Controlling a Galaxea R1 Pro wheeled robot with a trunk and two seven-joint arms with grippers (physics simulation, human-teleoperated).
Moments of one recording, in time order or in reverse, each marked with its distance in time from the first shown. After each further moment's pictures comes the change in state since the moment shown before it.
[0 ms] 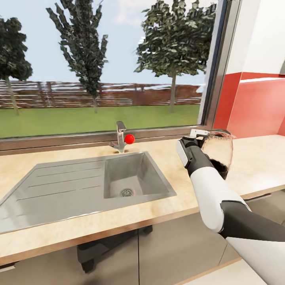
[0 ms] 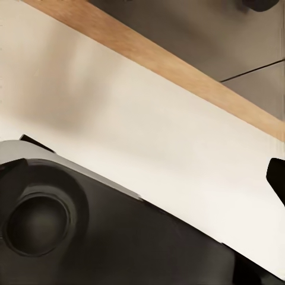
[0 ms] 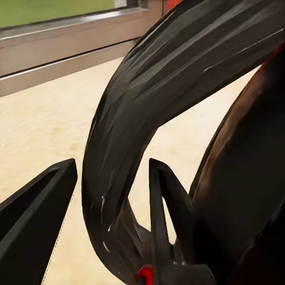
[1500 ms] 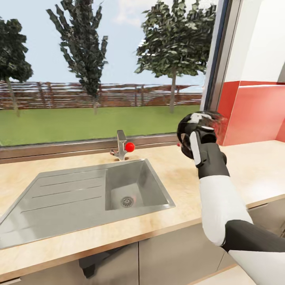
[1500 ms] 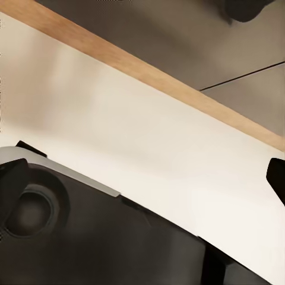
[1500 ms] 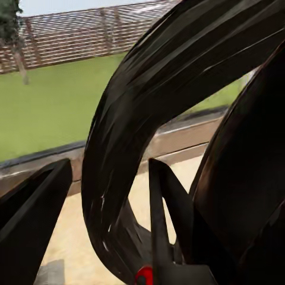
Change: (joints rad) left arm 0.000 0.001 0.000 0.000 0.000 -0.001 -0.001; right arm 0.103 -0.017 0.001 -0.472 0.037 0.185 0.553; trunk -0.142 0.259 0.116
